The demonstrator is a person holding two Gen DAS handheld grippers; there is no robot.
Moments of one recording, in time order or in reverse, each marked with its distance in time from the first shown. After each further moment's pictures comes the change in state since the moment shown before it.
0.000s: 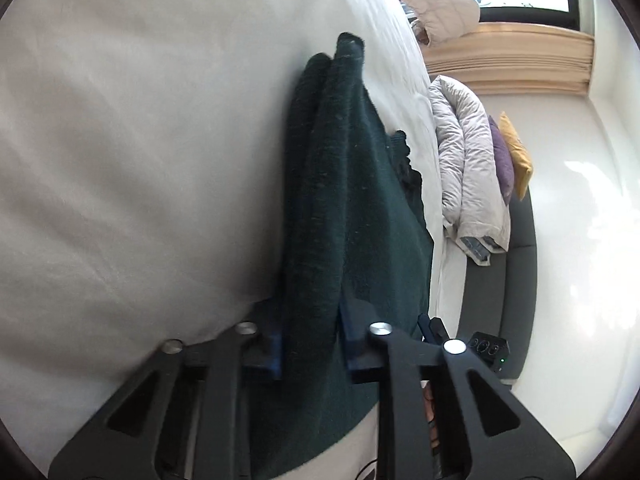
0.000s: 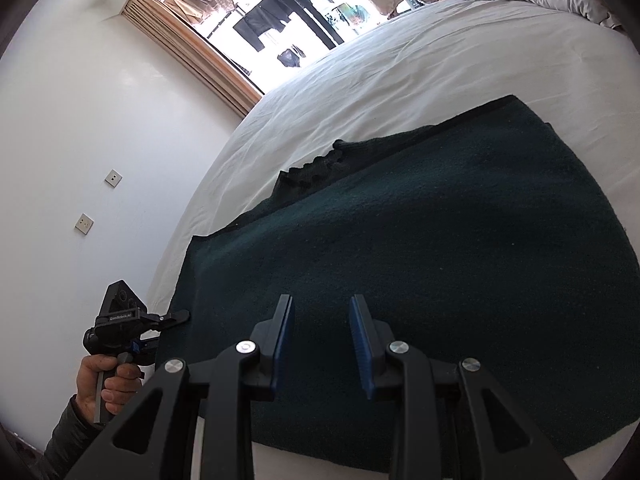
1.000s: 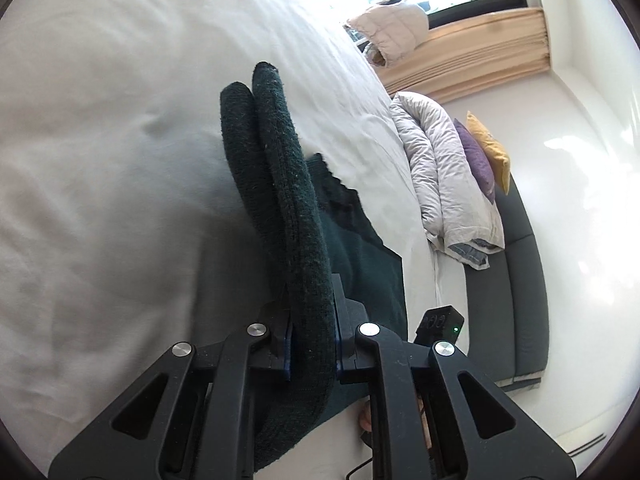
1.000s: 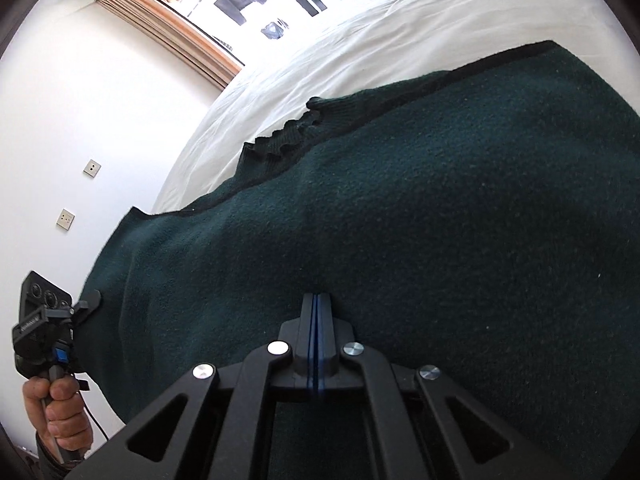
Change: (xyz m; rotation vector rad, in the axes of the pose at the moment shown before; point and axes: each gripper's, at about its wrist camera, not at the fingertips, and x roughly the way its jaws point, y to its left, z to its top) left arm -0.021 -0.095 -0.027 0.201 -0.160 0.004; right arm 0.069 -0.020 0.006 0.056 0.103 -0.004
